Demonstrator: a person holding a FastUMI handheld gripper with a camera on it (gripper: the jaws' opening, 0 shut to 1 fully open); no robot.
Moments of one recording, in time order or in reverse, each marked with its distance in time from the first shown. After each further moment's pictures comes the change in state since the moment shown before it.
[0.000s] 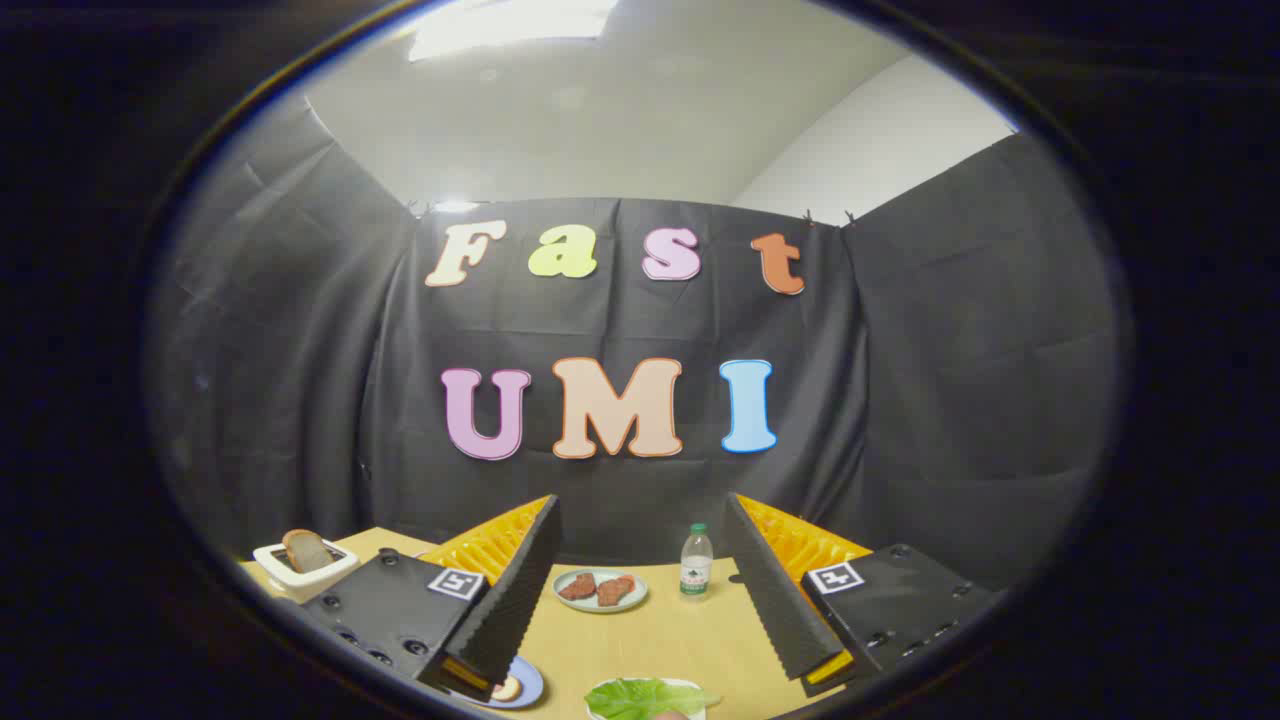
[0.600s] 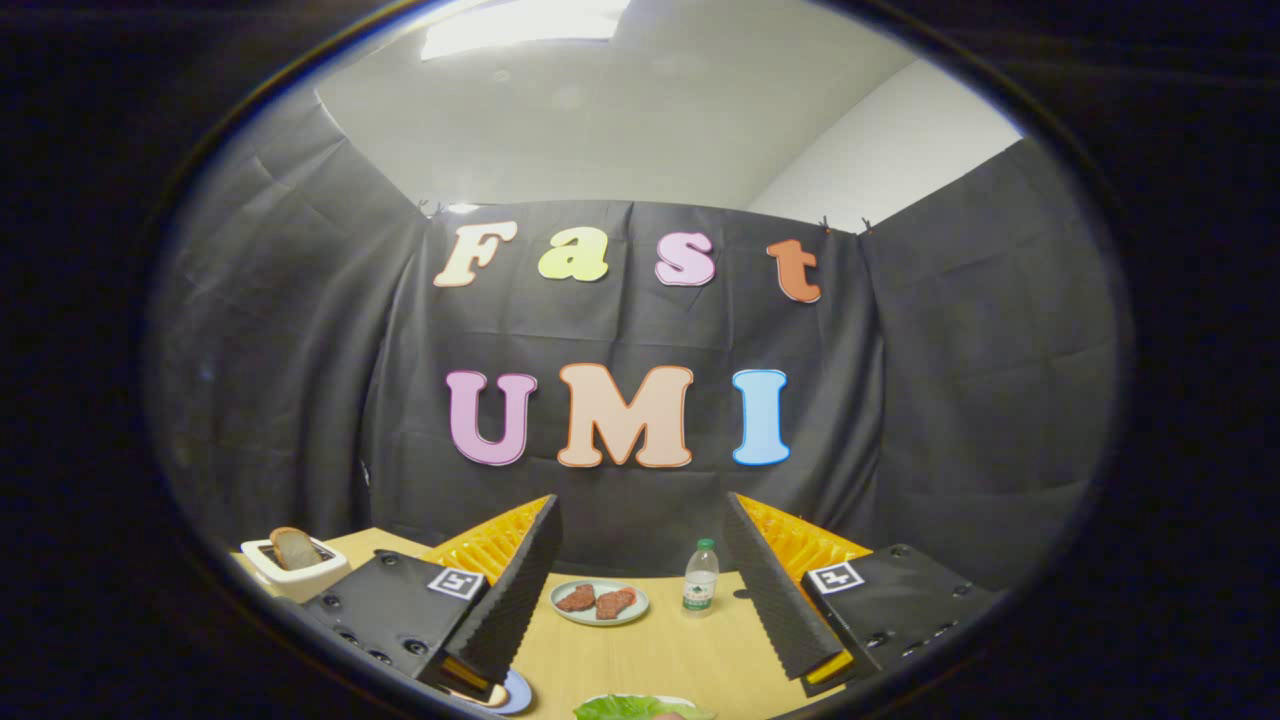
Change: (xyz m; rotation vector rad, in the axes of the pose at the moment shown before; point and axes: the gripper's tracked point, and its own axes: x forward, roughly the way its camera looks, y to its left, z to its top) arm 0.031 0.003 0.003 -0.013 -0.031 0.029
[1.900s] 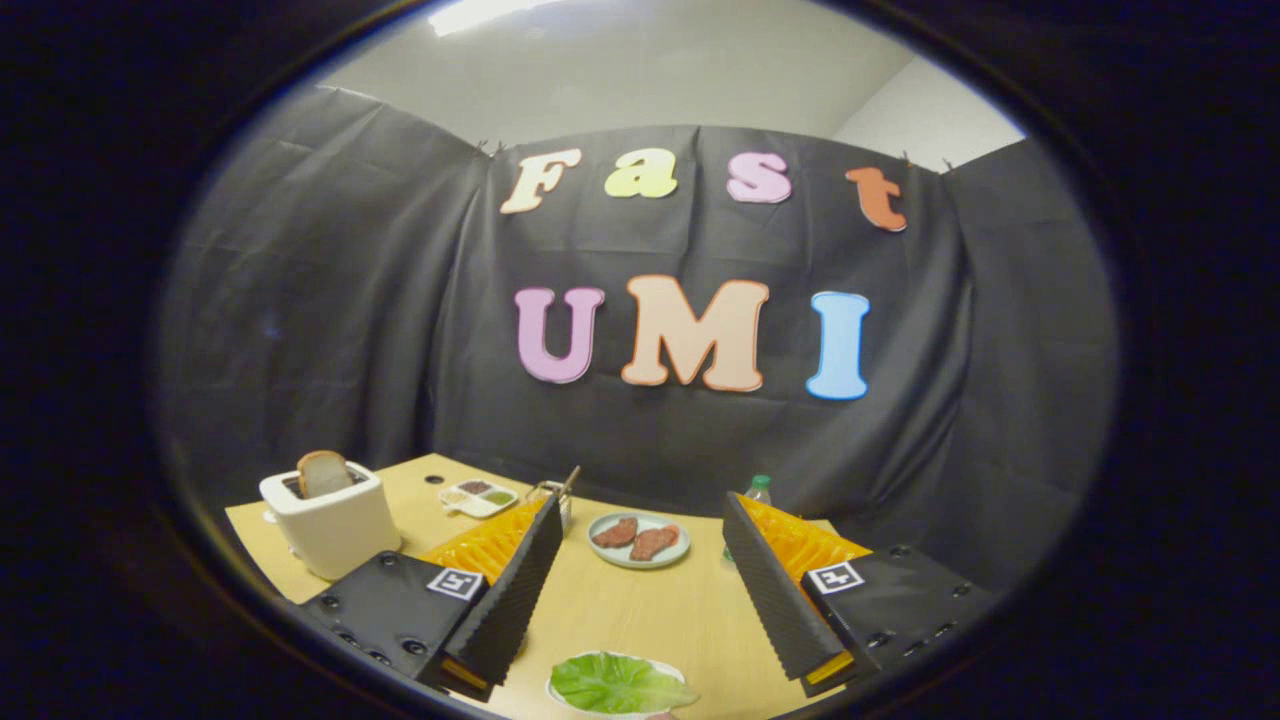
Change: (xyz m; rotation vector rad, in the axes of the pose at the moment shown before) arm 0.019 0.000 -0.093 -0.070 0.285 0.292
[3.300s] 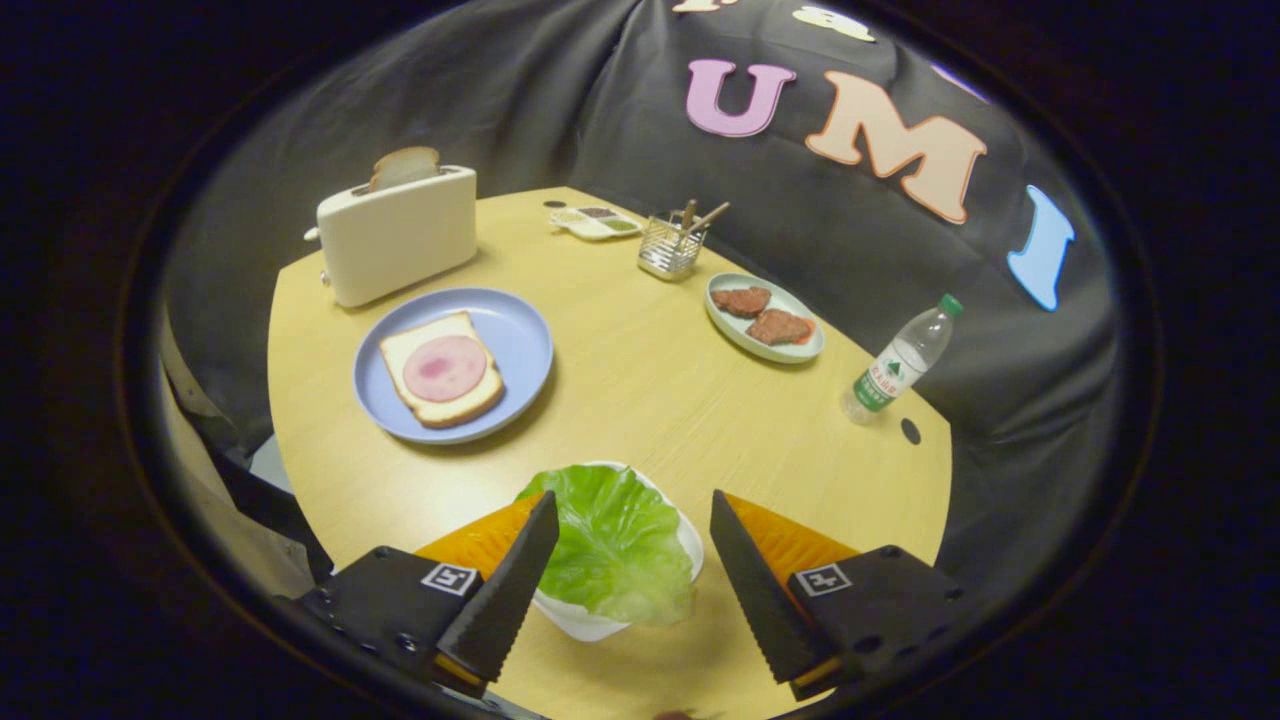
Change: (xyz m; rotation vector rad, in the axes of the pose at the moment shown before) arm 0.016 0.021 -0.241 -0.361 0.639 0.406
